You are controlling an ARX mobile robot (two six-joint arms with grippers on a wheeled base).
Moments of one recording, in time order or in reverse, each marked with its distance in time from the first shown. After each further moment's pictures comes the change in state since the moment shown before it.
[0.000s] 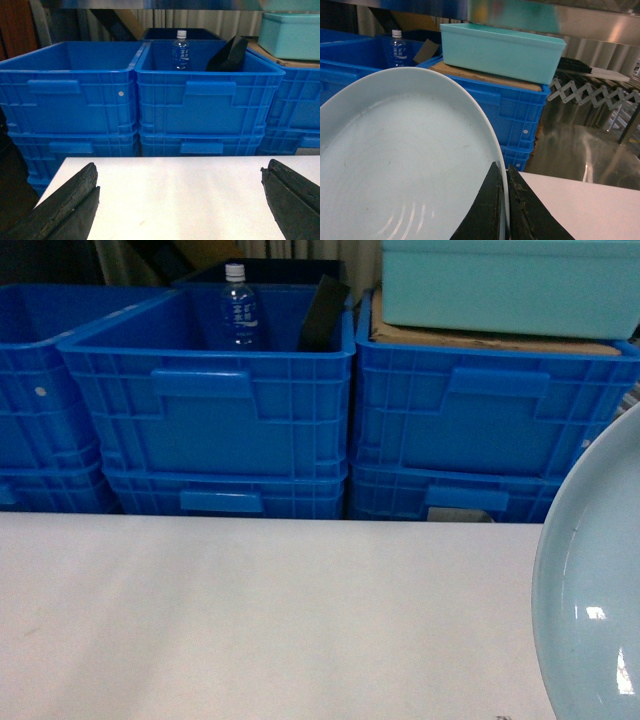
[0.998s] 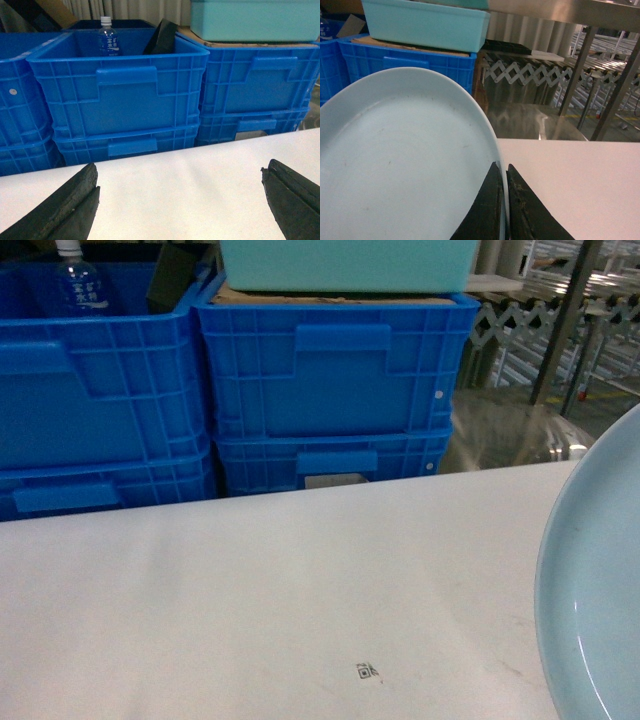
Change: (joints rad) left arm -0.001 0.000 0.000 -0.005 -0.002 0.000; right arm 0.000 0.002 0.000 -0.001 0.000 -0.001
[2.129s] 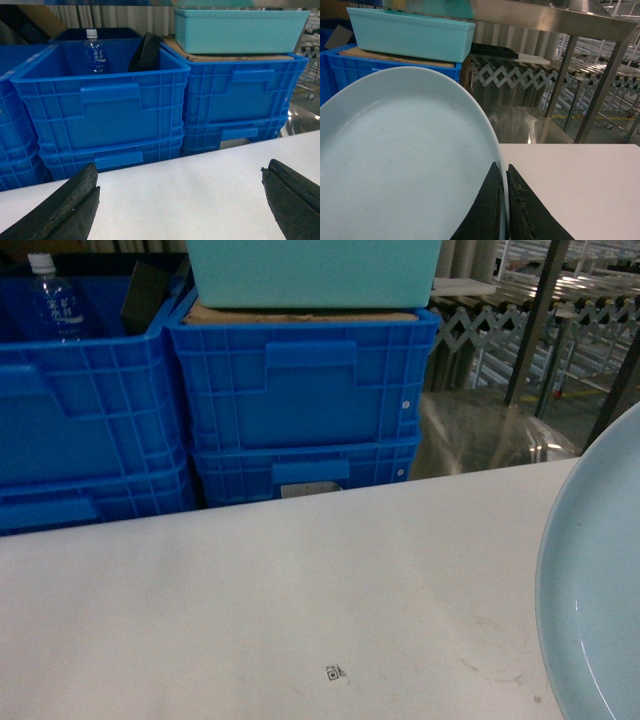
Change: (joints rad) left arm 0.000 0.000 0.000 0.009 0.003 0.000; right arm -0.005 -0.001 -0.003 0.005 0.001 -0.004
